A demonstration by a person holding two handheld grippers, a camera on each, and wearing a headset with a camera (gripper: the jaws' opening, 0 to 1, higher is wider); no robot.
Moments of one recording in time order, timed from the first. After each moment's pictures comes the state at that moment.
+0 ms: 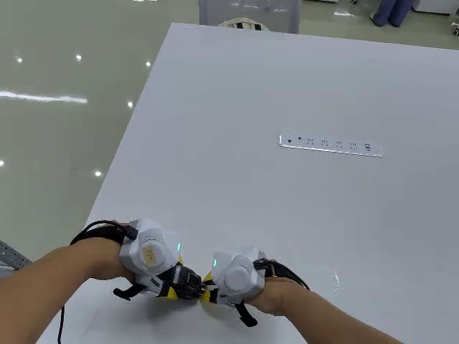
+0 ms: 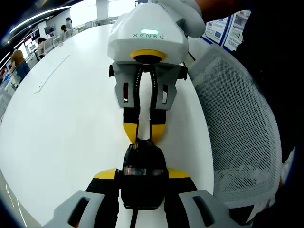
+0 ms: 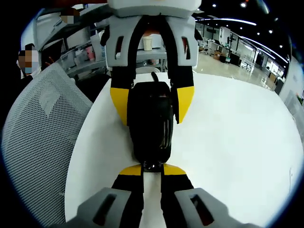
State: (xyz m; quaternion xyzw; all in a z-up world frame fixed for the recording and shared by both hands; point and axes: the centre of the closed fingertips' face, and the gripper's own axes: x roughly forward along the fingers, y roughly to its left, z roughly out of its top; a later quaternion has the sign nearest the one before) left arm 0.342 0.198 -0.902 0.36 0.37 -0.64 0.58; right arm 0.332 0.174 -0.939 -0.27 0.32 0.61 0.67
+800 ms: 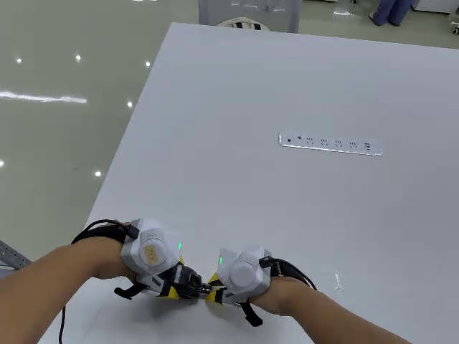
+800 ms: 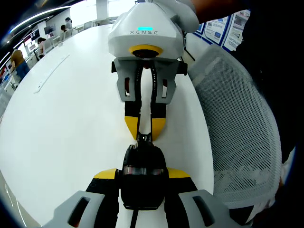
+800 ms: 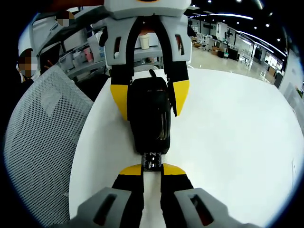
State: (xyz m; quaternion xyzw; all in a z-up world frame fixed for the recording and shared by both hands) left arm 0.341 0.196 -0.903 0.36 0.37 -0.64 0.58; right arm 0.329 0.161 -0.938 -0.26 0.35 0.60 0.67
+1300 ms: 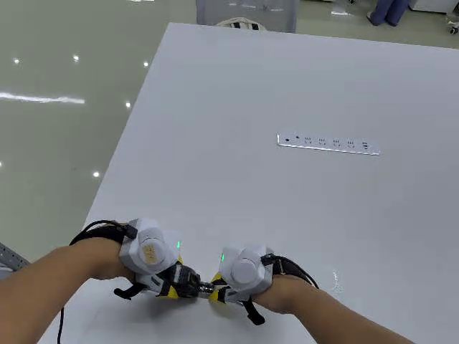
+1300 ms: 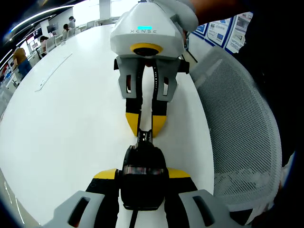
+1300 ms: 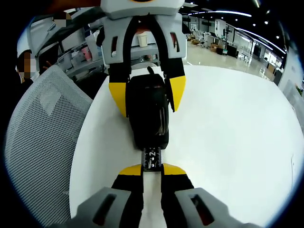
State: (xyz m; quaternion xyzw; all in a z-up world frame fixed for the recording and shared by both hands) left arm 0.343 0.194 -0.903 0.35 0.37 -0.63 0.58; right arm 0.331 0.156 -0.939 -0.27 0.36 0.60 0.67
